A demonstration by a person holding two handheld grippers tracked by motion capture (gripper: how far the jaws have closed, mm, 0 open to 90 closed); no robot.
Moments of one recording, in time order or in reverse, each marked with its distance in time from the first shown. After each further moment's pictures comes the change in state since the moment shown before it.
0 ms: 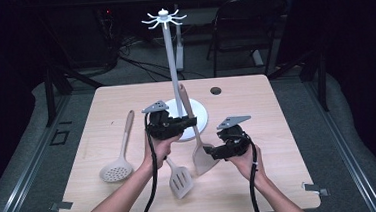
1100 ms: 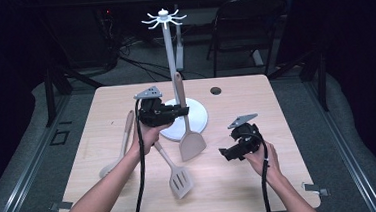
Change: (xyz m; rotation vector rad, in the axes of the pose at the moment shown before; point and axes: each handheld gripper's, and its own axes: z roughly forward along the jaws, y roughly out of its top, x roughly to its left) left arm 0.016 0.040 -0.020 0.056 -0.003 0.152; right arm -0.035 -0.018 -0.004 0.160 -0.117 -0.050
